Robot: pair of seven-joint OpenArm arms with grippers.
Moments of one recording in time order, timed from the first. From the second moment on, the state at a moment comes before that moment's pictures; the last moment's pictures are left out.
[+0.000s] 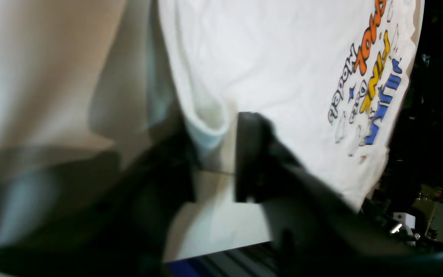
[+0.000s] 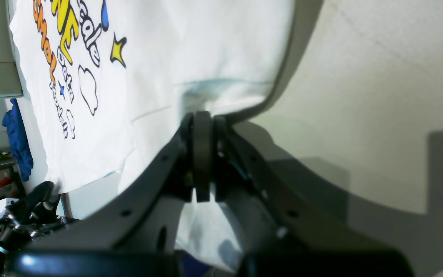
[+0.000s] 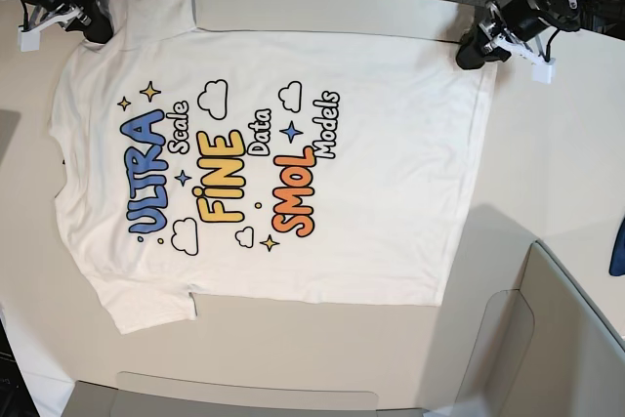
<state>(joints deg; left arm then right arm) 27.4 -16.4 -29.0 90.2 -70.4 -11.4 59.5 -24.4 9.5 52.6 88.1 65.2 25.2 -74.3</state>
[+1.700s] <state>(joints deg) -7.4 -17.4 -21.5 79.6 -67.7 -10.8 70.4 2.3 3.7 52.4 107.3 36.8 24.2 -77.6</state>
